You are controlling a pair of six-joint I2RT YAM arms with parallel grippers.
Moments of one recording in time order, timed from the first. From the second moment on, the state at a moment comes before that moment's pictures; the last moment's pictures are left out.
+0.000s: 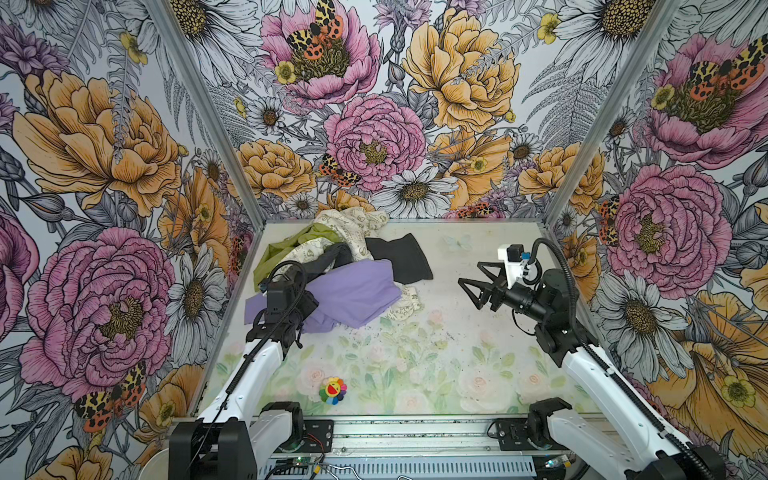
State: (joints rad) left arm 0.00 1.05 0.56 -0.22 -0.04 -0.78; right arm 0.20 0.92 0.65 0.12 -0.67 0.21
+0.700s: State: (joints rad) left arm 0.00 0.99 0.66 -0.20 0.01 -0.81; right arm 0.20 0.91 0.65 0.09 -0.66 0.20
